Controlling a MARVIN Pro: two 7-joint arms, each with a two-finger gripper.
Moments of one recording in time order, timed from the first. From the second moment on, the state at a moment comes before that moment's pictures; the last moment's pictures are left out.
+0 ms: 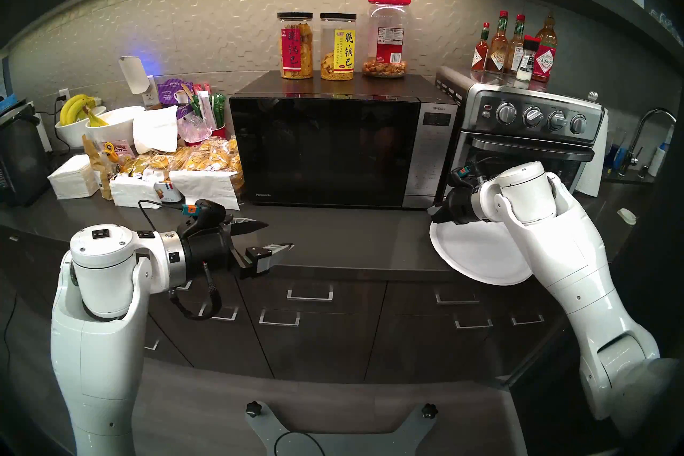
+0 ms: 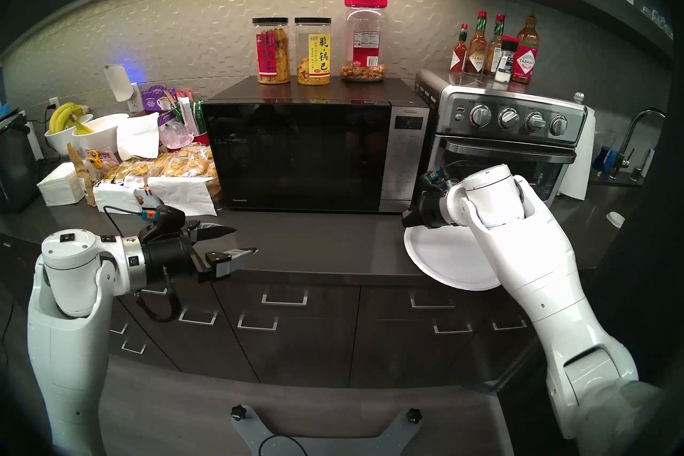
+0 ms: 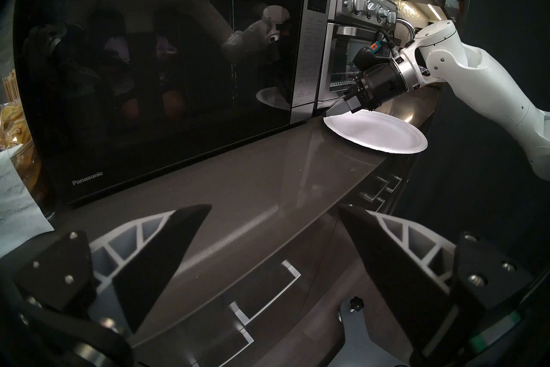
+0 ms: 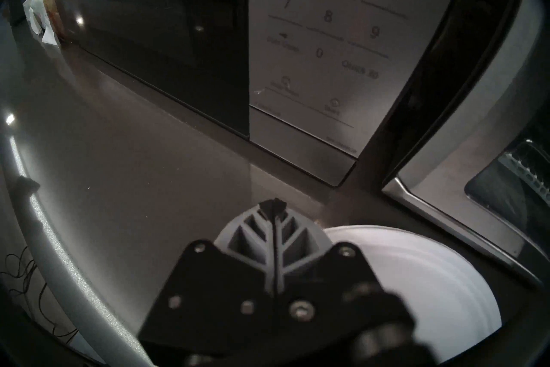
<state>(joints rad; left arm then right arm) 1.71 -1.27 -1.87 -2.18 -0.08 0.78 -1.04 -1.06 -0.98 1.29 -1.55 0.23 0.96 0.55</state>
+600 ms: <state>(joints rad) 1.71 -1.27 -1.87 -2.18 -0.08 0.78 -1.04 -1.03 -1.04 1.32 -1.45 0.24 0.96 0.51</state>
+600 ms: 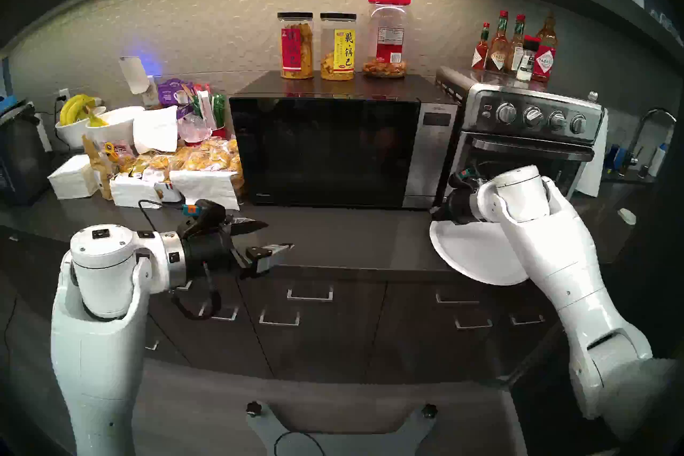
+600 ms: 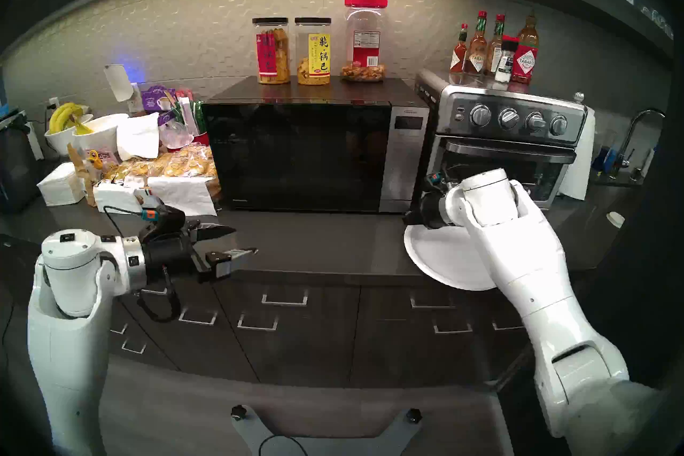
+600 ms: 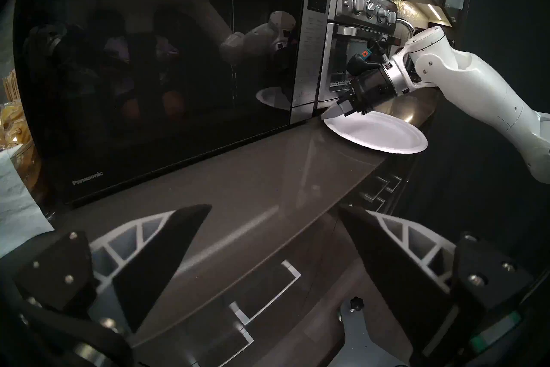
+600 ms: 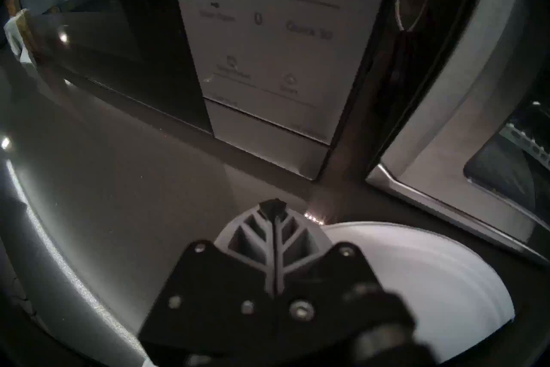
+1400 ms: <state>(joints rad) 1.71 -1.27 -1.87 -2.18 -0.08 0.78 -1.04 -1.02 -1.09 1.34 -1.42 0.24 0.93 0.46</state>
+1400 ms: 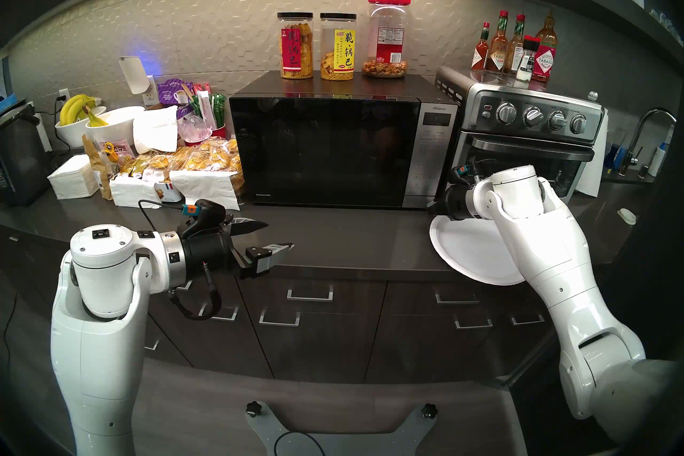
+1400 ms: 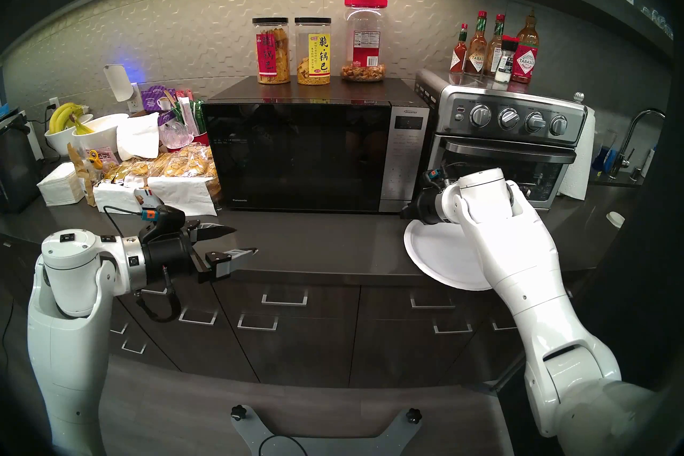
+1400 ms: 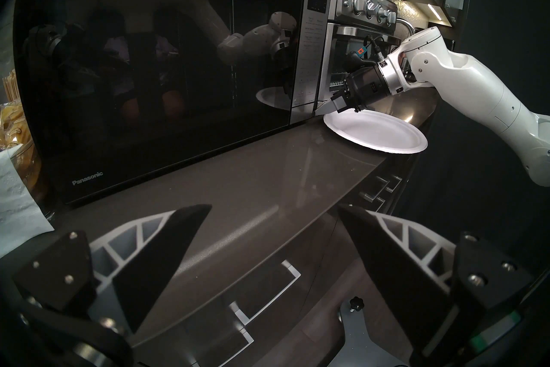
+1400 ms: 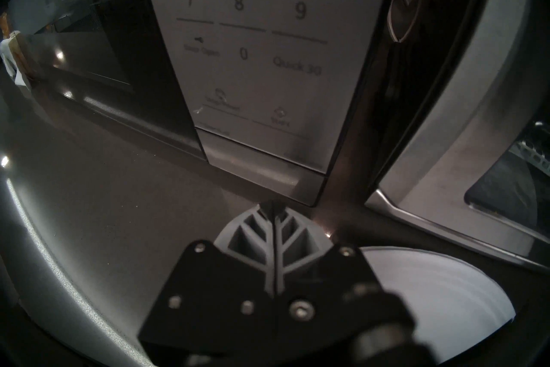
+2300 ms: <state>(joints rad) 1.71 -1.27 -1.87 -2.18 -0.08 0.78 -1.04 -1.05 -1.12 1.37 -1.39 0.23 0.85 0.41</state>
